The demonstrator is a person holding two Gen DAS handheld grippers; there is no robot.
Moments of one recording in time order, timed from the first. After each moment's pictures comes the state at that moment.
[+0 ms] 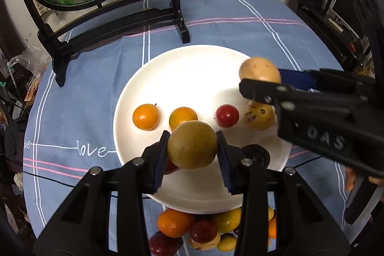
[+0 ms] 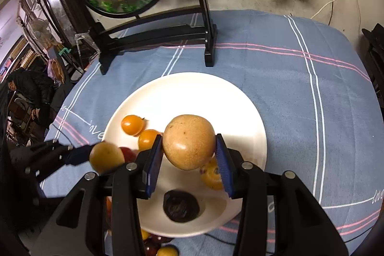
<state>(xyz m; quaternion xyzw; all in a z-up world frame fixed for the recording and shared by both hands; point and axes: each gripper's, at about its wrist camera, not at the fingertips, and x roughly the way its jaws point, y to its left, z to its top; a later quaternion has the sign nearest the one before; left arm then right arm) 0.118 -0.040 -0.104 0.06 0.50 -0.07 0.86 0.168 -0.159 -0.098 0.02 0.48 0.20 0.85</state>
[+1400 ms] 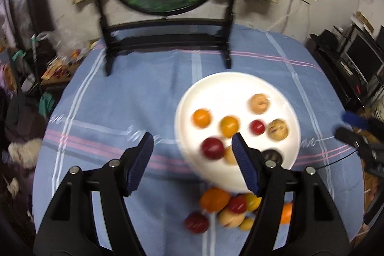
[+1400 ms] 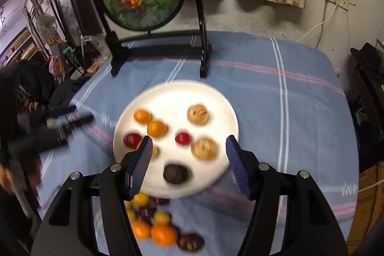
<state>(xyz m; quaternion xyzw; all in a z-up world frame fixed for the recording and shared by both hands) 0.056 0.052 -0.052 -0.03 0.44 0.01 0.90 0.064 -0.205 -0.040 -0.02 0.44 0.20 0.88</state>
